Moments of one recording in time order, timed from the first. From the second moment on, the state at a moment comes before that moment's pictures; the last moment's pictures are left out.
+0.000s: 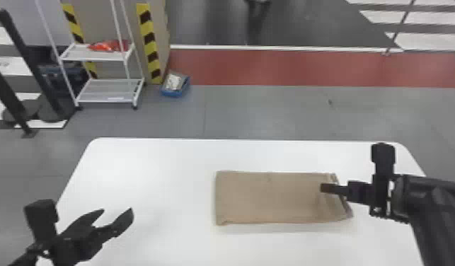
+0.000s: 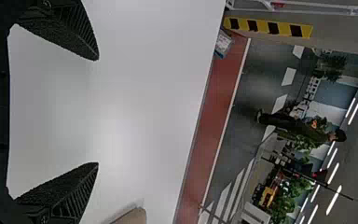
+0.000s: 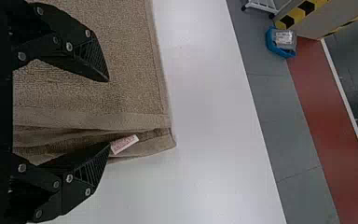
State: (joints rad) left arm 0.19 0.00 0.39 -1.57 0.08 0.41 -0.61; right arm -0.37 -0.13 -0.28 -1.12 0.06 0.92 0.46
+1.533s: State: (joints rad) left arm 0.19 0.00 0.42 -1.57 0.08 0.41 -0.62; right arm -0.26 -0.13 -0.39 -1.37 -0.12 0.99 0.48
